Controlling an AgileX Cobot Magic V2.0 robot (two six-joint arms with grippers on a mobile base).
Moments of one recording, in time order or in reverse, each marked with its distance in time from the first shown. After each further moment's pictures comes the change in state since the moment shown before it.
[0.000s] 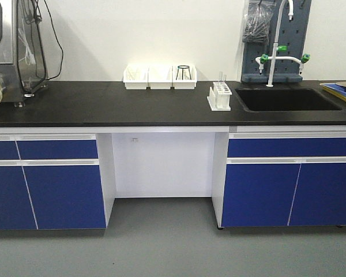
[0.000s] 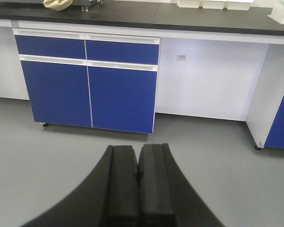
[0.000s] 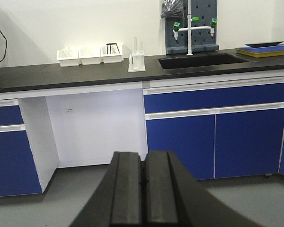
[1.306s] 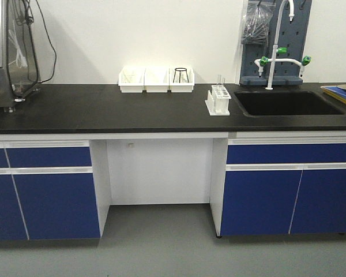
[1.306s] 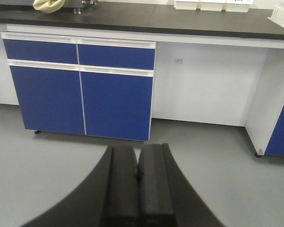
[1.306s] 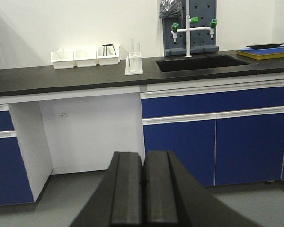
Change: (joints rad) left arm 0.000 0.000 0.000 0.000 0.000 0.000; right arm 0.000 0.000 0.000 0.000 0.000 0.000
